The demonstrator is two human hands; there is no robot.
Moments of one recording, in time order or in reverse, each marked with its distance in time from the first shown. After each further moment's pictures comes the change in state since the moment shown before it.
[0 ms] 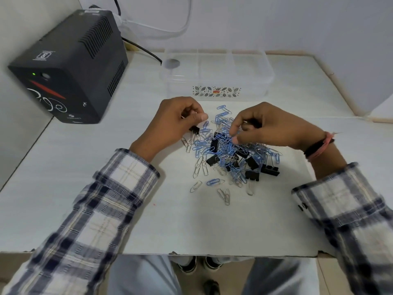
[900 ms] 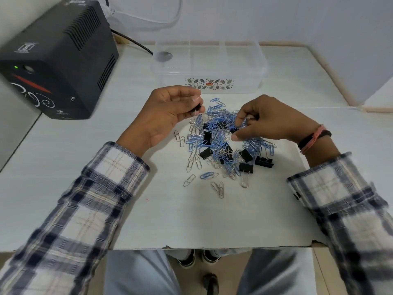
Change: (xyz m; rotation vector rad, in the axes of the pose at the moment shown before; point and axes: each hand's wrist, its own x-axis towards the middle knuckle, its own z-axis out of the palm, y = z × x) left_hand -0.001 0.020 0.001 -0.810 -0.048 -0.303; right_hand 0.000 0.020 -0.004 -0.155 0.103 0.094
